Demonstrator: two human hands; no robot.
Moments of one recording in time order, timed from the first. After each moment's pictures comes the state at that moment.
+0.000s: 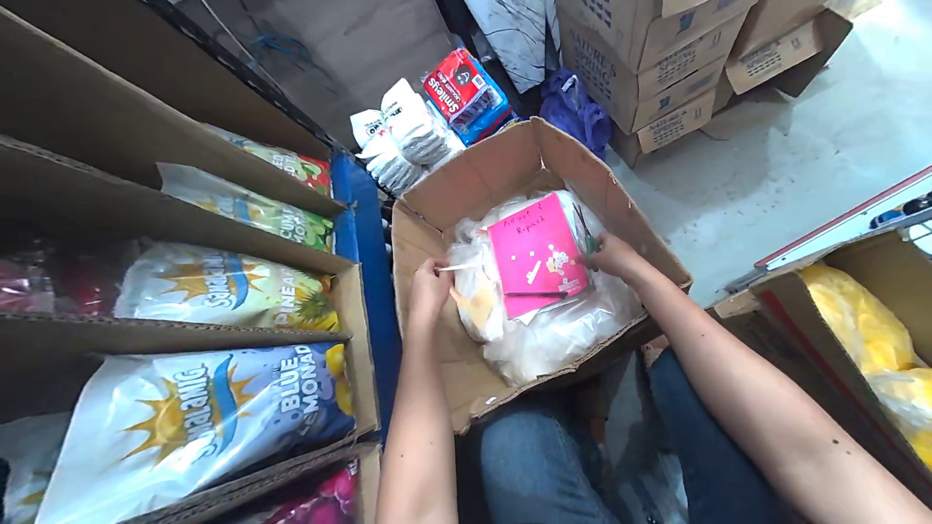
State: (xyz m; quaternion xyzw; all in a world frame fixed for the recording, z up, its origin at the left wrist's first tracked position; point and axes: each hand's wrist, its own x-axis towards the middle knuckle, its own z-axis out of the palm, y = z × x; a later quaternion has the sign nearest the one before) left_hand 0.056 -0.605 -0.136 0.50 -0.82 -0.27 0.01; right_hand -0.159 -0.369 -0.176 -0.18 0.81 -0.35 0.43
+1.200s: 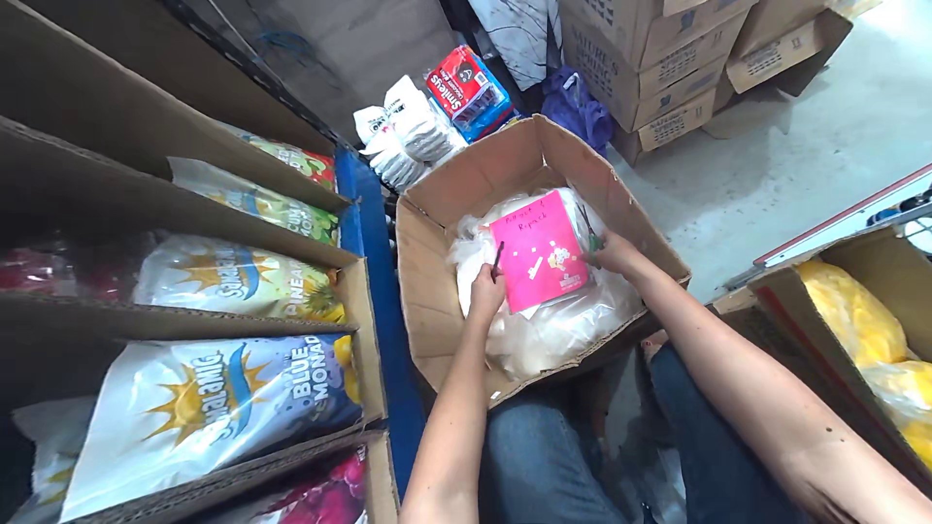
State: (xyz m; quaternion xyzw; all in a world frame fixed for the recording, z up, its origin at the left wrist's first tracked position) left_hand 0.030 -0.559 -0.203 0.44 -0.83 -0.34 -0.03; right_hand -0.156 -0.368 -0.180 -0.17 0.82 -0.33 0.43
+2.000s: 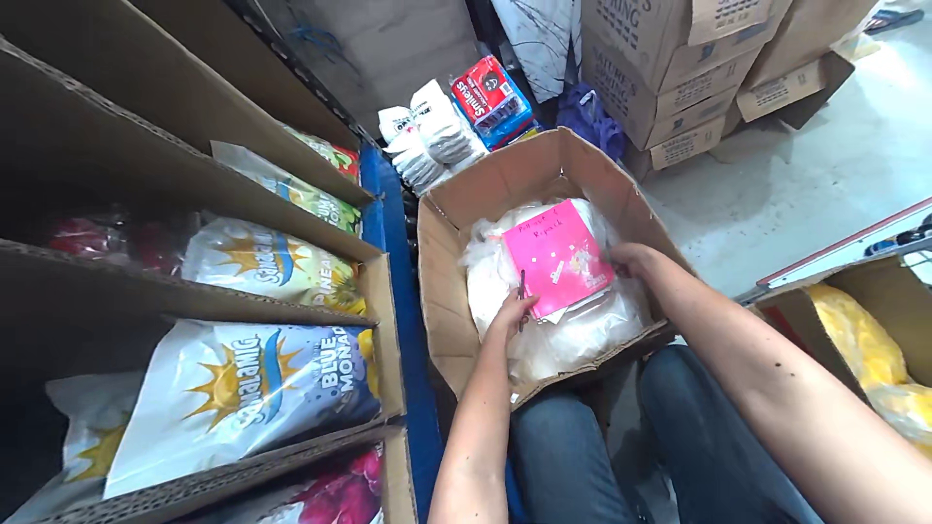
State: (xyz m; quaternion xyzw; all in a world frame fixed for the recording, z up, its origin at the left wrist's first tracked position) left_hand 0.043 -0.553 -0.263 0.47 -0.59 -0.65 -0.05; right_hand -0.186 -0.398 -0.212 -0.03 0.78 -0.34 0.52
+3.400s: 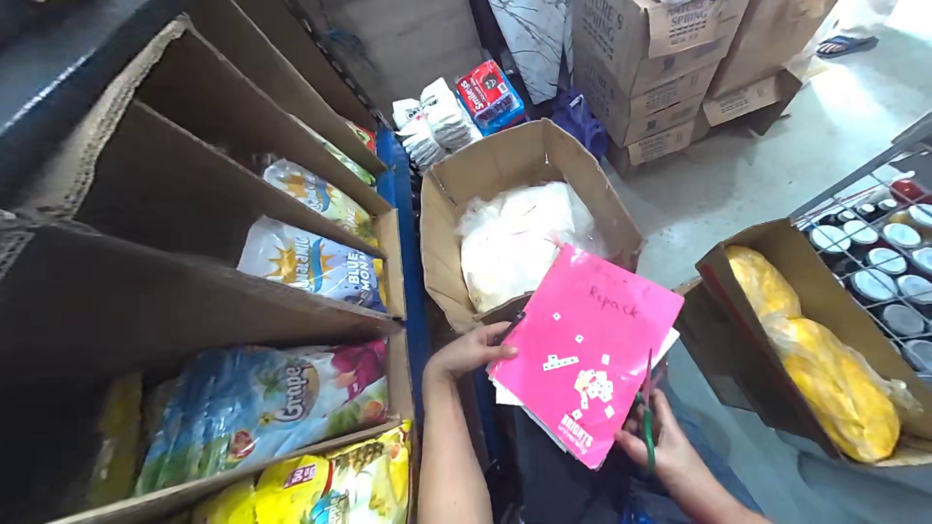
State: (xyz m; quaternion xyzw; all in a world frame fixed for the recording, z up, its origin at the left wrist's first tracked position) left_hand 0.204 -0.431 -0.108 0.23 -0.68 -0.68 -0.16; right_hand 0.122 -0.105 -0.116 -0.07 0.63 -0.64 0.43
